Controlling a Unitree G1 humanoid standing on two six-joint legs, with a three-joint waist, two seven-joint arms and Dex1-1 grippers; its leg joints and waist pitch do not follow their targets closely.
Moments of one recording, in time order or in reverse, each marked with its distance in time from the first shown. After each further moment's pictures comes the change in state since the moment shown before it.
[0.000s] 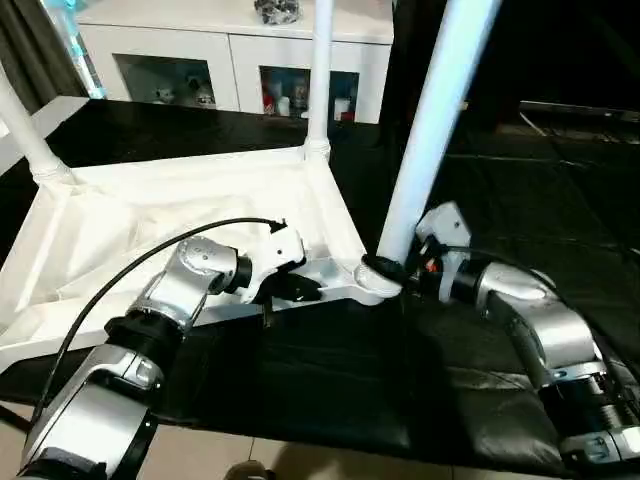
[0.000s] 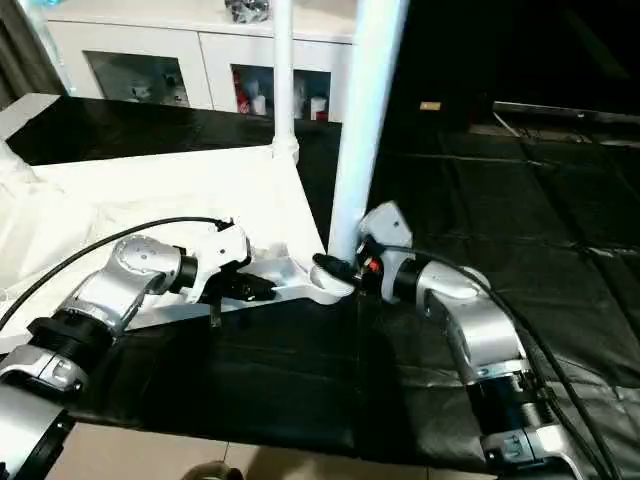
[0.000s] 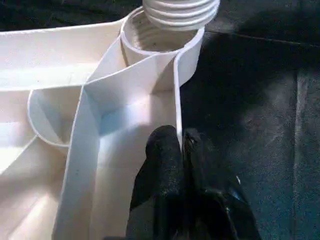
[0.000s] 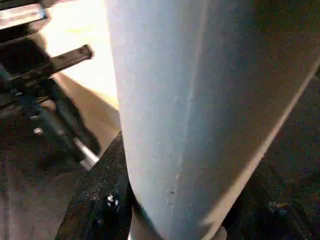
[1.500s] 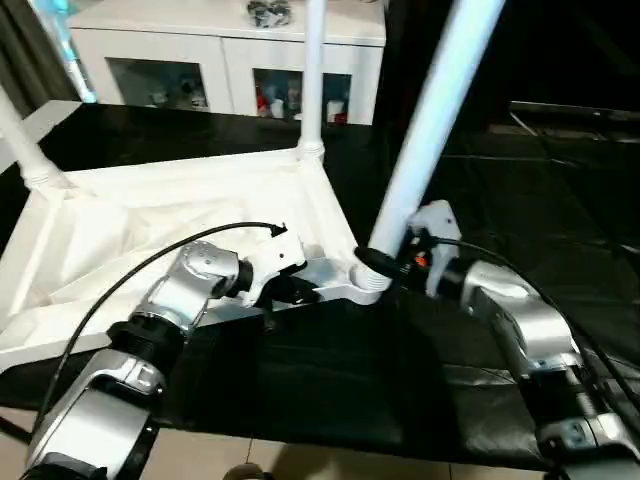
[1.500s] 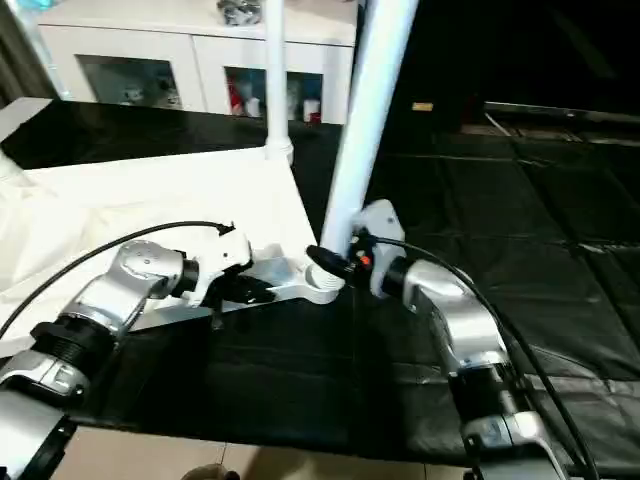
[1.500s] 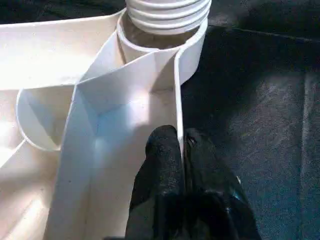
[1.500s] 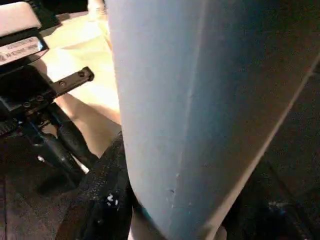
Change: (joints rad) left arm 0.021 0.001 0.011 -0.026 0.023 0.043 -0.004; right arm -0.061 0.070 -0.004 0.114 0.001 -0.026 0.031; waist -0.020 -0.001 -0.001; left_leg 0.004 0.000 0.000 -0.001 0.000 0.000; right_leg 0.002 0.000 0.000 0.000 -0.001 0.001
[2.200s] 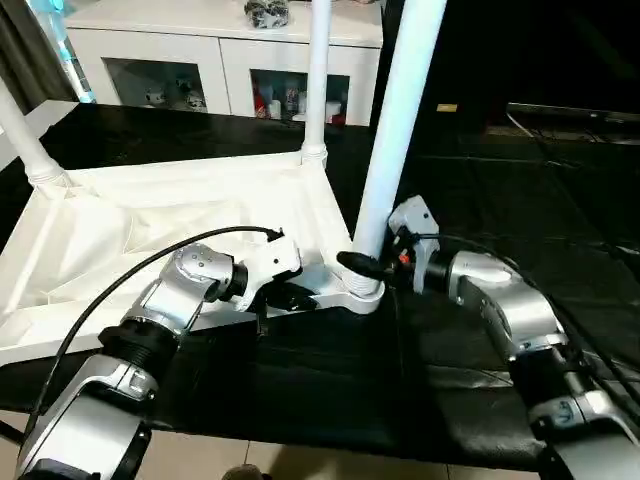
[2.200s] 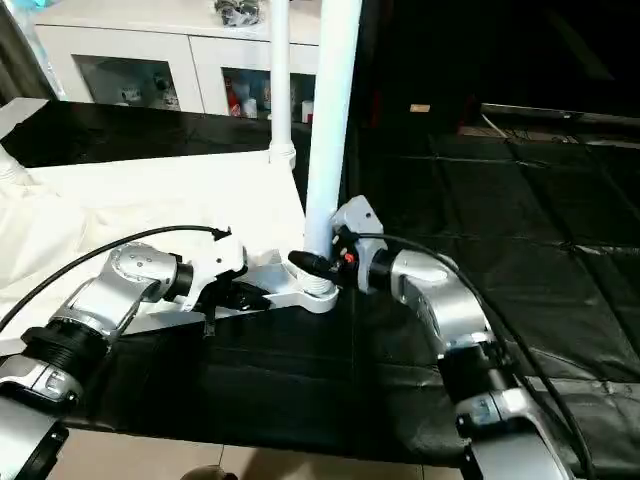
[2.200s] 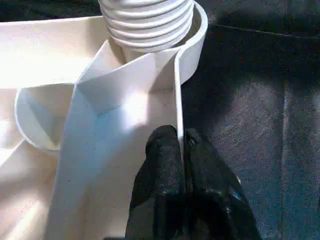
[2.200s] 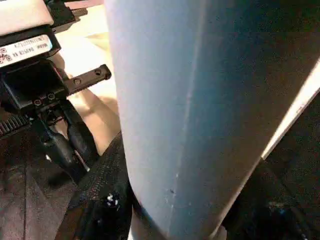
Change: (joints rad) left arm 0.020 0.012 -0.002 -0.034 0.002 0.004 -0.040; right arm -0.074 0.000 0.044 0.079 -0.019 0.014 0.082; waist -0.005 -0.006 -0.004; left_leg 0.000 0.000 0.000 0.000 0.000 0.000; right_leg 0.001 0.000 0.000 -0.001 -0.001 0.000
